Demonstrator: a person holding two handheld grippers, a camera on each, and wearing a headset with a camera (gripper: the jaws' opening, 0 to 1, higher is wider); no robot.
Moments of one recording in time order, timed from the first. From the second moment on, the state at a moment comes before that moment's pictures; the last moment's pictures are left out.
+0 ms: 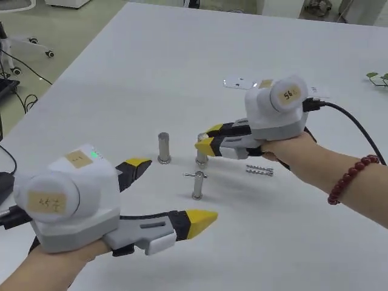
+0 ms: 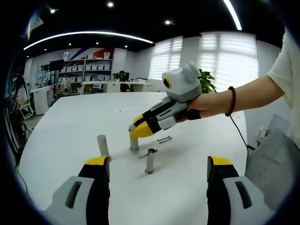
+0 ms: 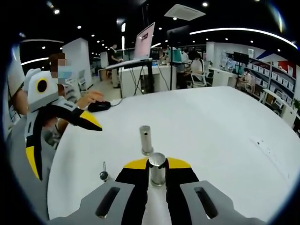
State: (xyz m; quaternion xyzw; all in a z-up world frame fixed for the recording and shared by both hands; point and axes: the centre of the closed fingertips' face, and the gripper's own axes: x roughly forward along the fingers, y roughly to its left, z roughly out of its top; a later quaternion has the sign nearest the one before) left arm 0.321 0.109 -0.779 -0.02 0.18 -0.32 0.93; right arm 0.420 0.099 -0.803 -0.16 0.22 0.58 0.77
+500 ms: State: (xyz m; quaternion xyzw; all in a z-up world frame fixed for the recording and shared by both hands) left arm 0.313 0.104 -0.774 -0.02 0.18 -0.33 0.93; right arm 0.383 0.063 -0.804 -0.17 0.23 0.60 0.75
